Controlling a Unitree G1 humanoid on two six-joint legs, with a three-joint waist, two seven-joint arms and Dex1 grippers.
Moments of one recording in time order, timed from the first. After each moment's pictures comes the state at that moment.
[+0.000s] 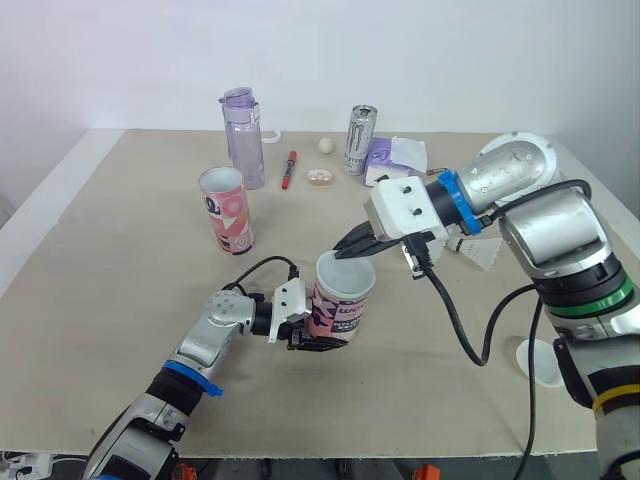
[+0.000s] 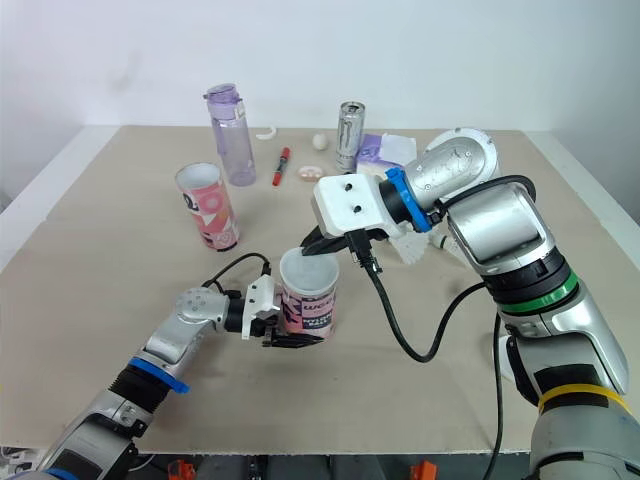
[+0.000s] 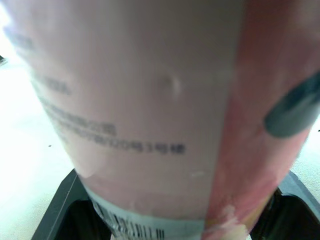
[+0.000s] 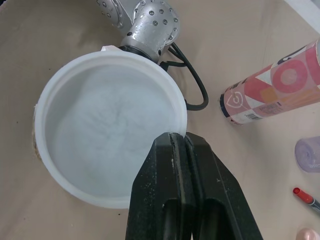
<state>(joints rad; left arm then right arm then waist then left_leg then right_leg) -0.47 0.30 -0.34 0.30 -0.20 -0.05 -1.18 -1.04 -0.77 0.37 -0.11 0.19 0.30 1.47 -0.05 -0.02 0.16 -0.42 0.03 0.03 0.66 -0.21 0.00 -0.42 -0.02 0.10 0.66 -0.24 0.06</state>
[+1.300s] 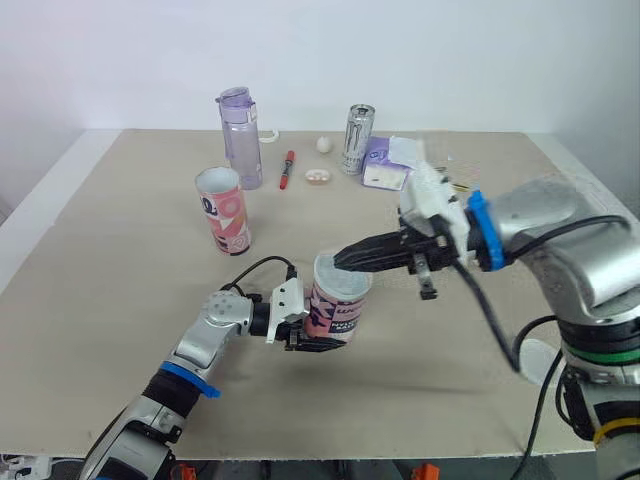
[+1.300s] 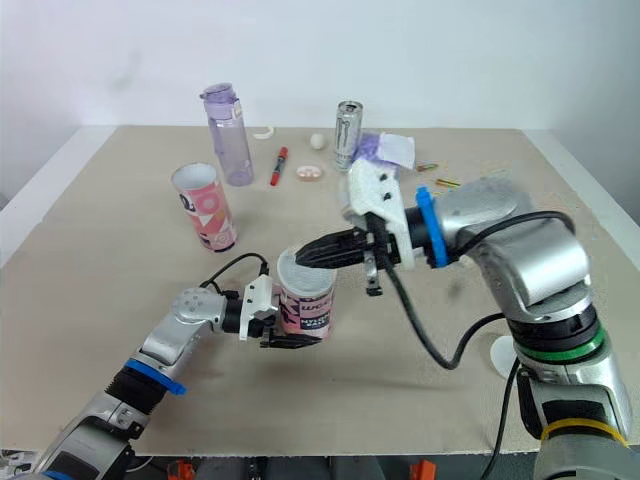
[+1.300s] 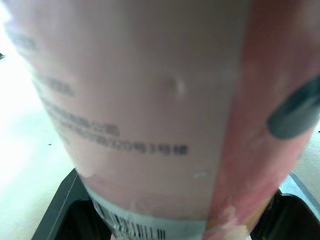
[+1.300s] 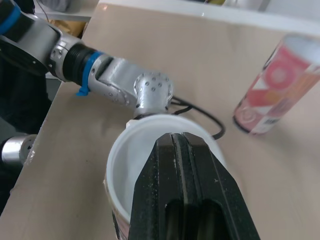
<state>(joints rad) -0.46 0.32 -0.34 0.26 -0.20 -0.02 -1.18 -0.81 -0.77 0.16 -0.39 0.53 0.82 1.20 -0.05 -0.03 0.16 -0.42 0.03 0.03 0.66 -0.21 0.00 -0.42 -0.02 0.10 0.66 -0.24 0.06</state>
